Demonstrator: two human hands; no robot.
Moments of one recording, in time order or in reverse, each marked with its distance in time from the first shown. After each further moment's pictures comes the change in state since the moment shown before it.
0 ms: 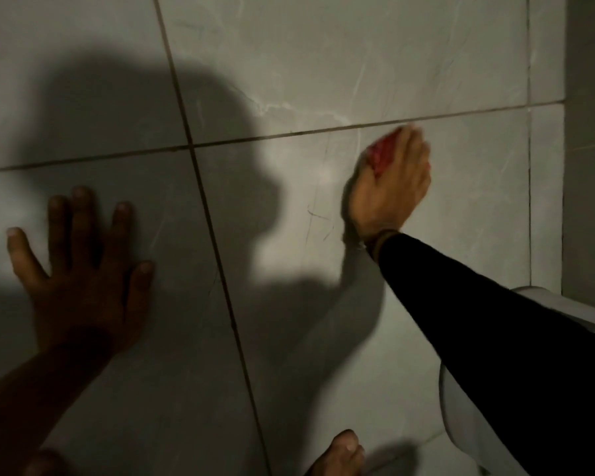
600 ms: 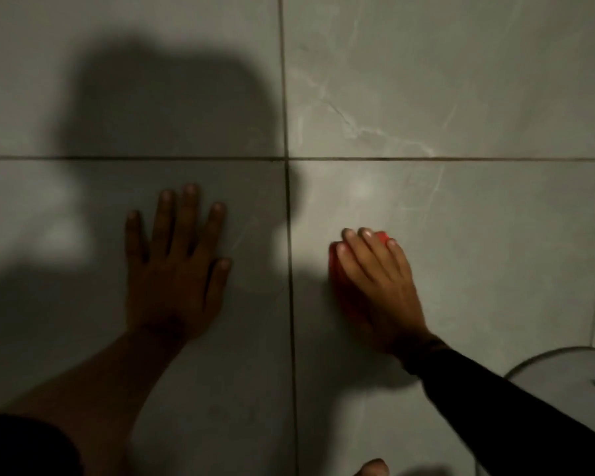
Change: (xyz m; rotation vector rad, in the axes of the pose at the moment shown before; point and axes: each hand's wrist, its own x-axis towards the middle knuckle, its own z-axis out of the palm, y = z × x) left_hand 0.001 0.014 -0.012 0.134 0.049 0.000; right_hand -0.109 0.007 -0.002 -0.217 -0.336 -1.031
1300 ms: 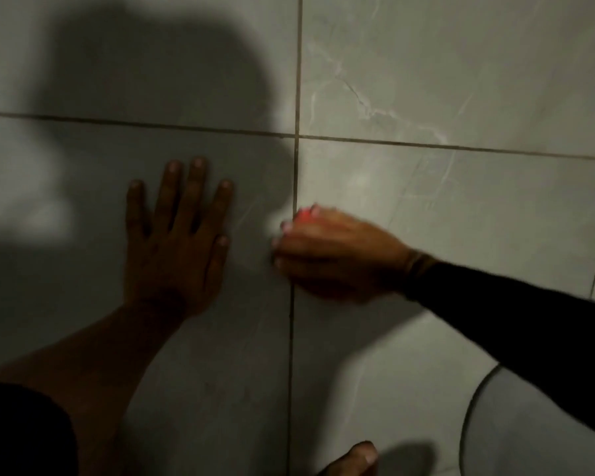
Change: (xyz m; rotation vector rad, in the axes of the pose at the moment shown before) left_hand 0.001 -0.002 0.003 0.047 0.021 0.025; right_hand 0.081 0.012 -0.013 -0.008 -0.038 -0.800
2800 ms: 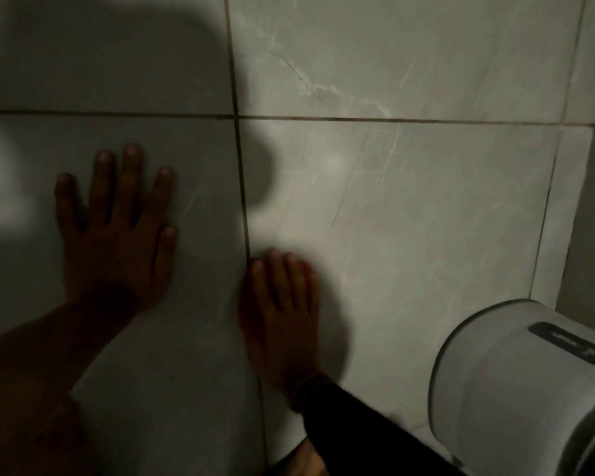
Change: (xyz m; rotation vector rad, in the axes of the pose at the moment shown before) left_hand -0.003 -0.001 0.001 -0.105 -0.059 -0.049; right_hand 0.027 -0.182 0.015 0.230 0.164 1.181
